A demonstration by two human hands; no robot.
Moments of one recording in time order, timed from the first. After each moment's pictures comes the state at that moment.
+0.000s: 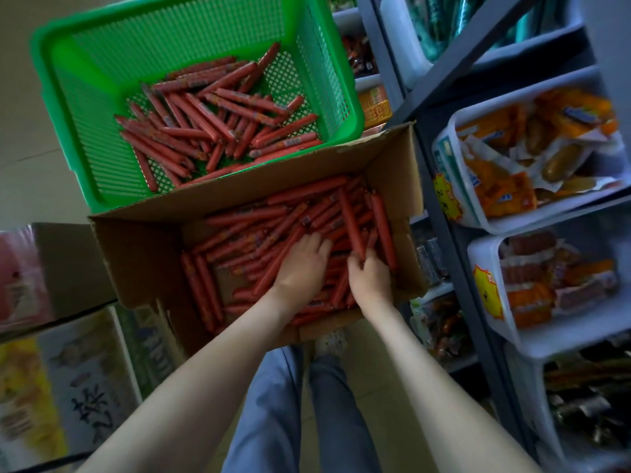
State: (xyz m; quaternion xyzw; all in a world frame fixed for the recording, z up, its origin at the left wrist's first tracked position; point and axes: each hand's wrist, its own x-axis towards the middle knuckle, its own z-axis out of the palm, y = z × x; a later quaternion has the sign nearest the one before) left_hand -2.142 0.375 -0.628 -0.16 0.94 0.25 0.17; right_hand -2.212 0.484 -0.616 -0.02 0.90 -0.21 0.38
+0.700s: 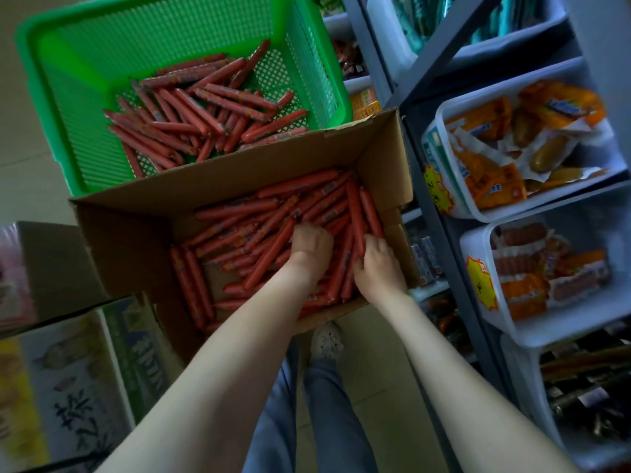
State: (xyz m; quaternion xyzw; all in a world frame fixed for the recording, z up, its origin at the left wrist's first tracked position) left_hand -2.191 0.386 -0.643 -0.14 0.92 0.04 0.36; right_hand -2.227 0.512 -0.618 -0.22 0.91 -0.09 0.33
